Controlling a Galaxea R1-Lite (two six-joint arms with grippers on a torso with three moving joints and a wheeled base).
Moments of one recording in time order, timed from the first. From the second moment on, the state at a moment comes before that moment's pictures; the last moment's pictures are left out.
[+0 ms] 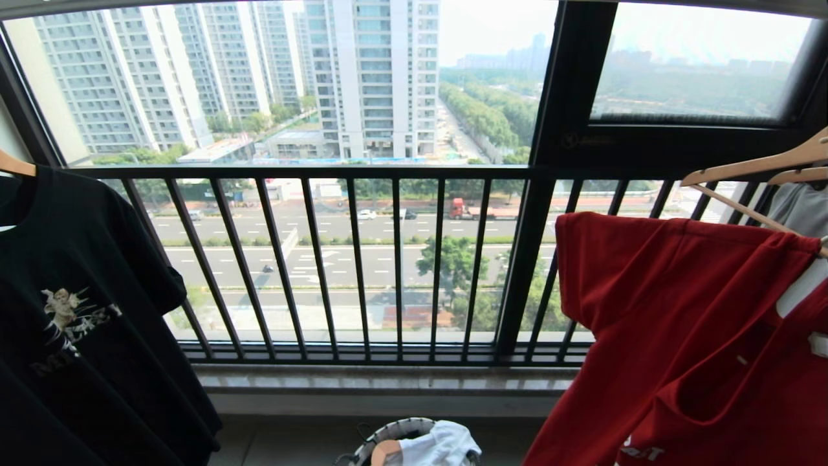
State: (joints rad) left arm 0.11 0.92 -1.13 -0.06 -1.05 -0.58; right arm 0.21 0.85 -0.84 0.38 -0.06 -0.05
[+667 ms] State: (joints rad) left arm 0.11 0.92 -1.13 -0.06 -1.05 -0.58; right arm 0.21 0.86 -0.86 0.37 -0.06 -0.05
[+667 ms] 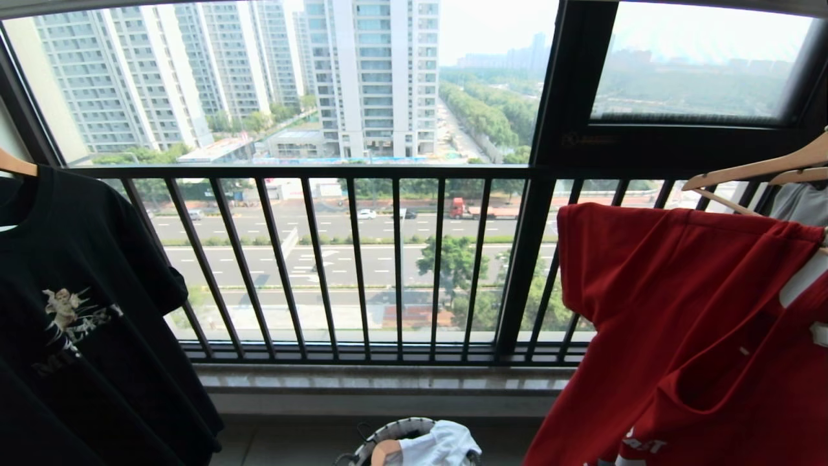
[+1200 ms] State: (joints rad) left arm 0.11 0.94 -1.13 -0.06 -1.05 -0.58; right arm 0.21 0.91 -0.93 0.37 -0.06 -0.05
